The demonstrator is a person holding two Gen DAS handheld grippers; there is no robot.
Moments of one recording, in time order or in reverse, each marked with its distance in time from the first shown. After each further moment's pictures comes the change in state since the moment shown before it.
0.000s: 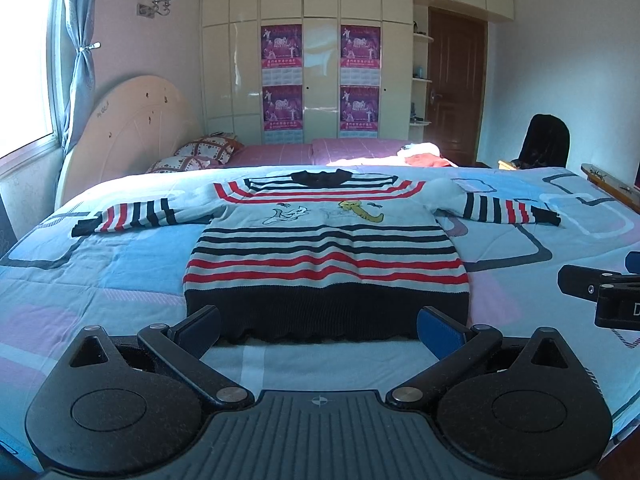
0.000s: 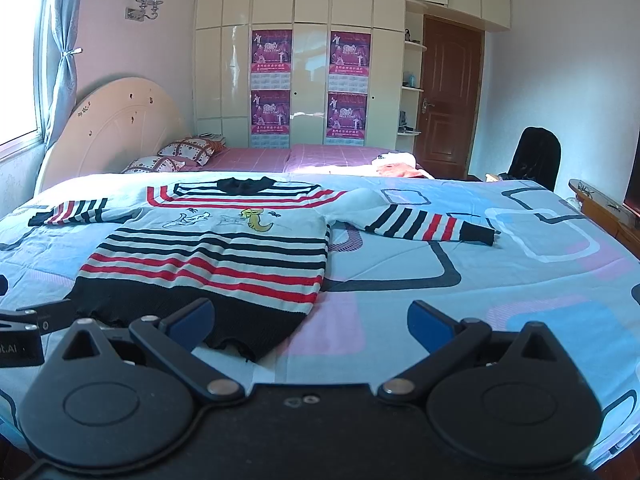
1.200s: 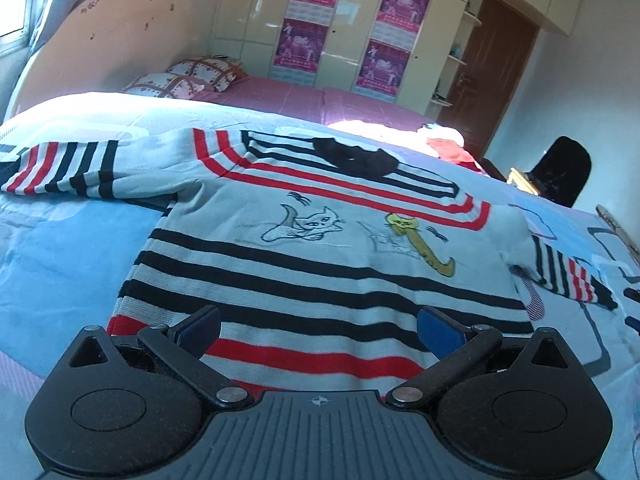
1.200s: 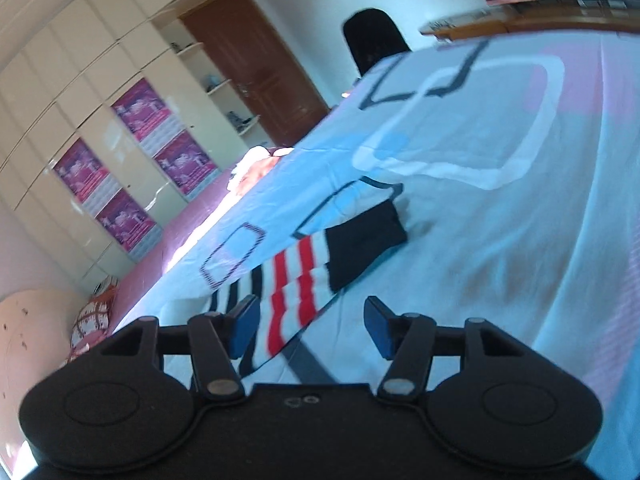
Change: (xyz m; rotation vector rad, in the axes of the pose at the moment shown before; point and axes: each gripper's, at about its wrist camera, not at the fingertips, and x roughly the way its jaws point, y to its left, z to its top) left arm 0.274 0.070 0.090 -0.248 0.196 -0.083; right arm 0.309 -0.285 0.035 0.832 -0.009 -0.177
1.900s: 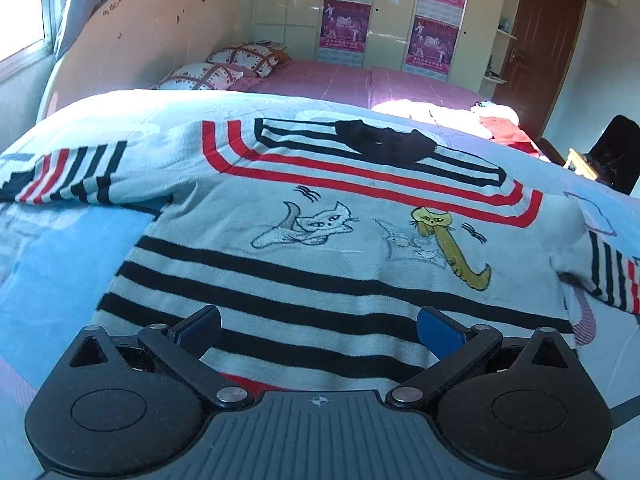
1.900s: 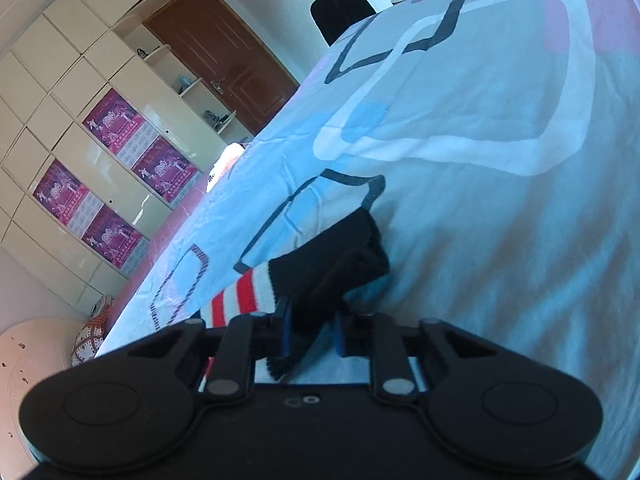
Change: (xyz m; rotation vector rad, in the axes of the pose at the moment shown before) left arm 0.048 -0.059 0.017 0.043 0.049 0.210; right arm 0.086 -0.027 0.029 0.045 0.044 -0.006
